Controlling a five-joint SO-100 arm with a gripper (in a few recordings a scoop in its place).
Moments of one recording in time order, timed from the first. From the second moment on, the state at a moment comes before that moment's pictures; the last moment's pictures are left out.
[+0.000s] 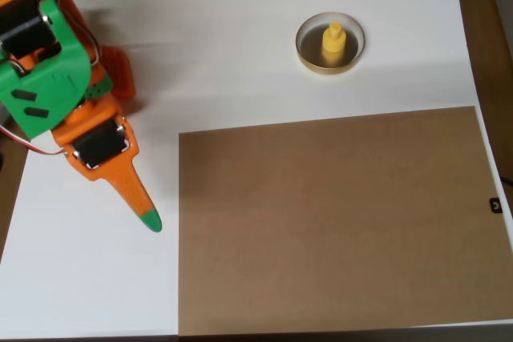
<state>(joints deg) 12.7 158.9 149.7 57.6 -9.1</state>
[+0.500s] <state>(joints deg) 13.4 180.1 164.6 57.7 -7.6</state>
